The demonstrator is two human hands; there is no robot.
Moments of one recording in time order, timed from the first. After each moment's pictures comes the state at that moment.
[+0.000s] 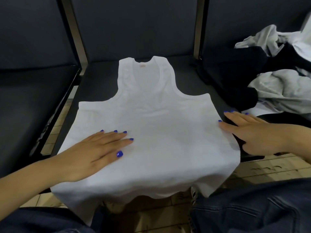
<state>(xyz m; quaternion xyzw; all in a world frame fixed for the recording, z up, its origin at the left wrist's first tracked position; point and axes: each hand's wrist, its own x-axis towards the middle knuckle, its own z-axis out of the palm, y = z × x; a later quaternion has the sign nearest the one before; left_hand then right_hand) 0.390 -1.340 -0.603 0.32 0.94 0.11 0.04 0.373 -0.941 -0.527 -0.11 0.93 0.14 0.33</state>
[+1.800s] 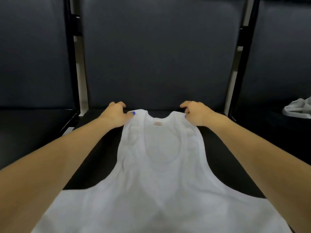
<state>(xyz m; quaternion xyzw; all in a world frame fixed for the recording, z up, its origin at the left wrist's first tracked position) 0.052 -1.321 -0.568 -0.11 0.95 0.27 -0.03 0.021 -1.072 -0.544 -0.11 0.98 -0.14 0.05</state>
